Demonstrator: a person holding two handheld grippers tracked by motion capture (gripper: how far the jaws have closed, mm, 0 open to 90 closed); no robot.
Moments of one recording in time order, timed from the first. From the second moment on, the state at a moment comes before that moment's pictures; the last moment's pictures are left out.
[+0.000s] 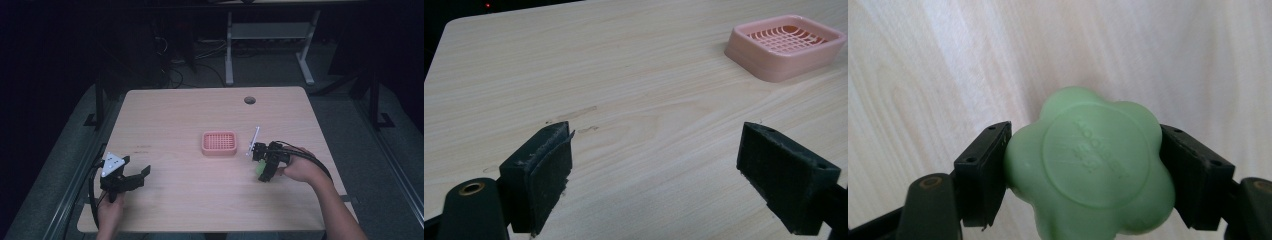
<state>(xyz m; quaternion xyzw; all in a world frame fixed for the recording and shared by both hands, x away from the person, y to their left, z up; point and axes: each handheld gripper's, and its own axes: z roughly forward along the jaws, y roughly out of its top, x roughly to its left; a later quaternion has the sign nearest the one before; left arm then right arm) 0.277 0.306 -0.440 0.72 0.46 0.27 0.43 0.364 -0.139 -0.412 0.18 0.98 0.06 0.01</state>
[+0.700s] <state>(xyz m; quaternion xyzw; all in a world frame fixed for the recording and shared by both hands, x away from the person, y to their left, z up) 0.279 0.307 -0.440 0.72 0.47 0.27 0.44 0.394 -0.113 -0.384 0.17 0.98 0.10 0.02</state>
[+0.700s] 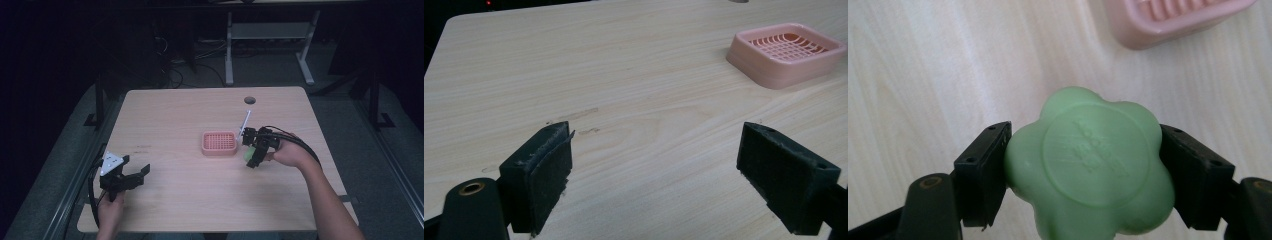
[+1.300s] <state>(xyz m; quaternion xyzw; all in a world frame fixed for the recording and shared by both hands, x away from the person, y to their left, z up) 0.279 0.307 -0.440 0.71 0.47 0.27 0.44 0.423 -0.094 -0.371 0.18 0.97 0.14 0.02</state>
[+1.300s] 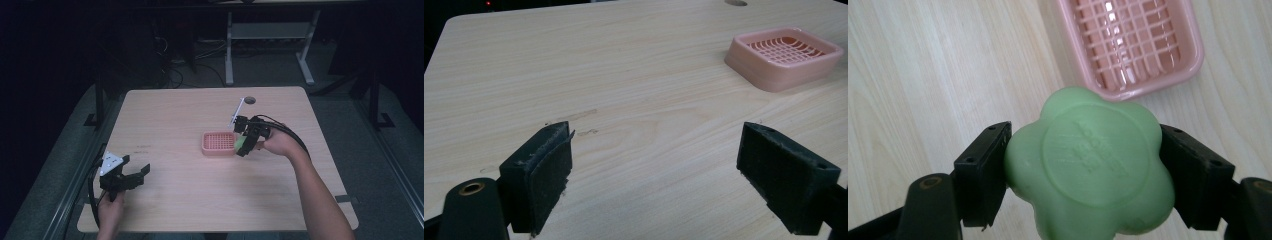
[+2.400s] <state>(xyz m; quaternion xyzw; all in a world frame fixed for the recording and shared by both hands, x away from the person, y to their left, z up) 0.278 0.309 -0.440 0.71 0.48 0.26 0.45 0.468 -0.041 -0.399 0.18 0.97 0.17 0.01</state>
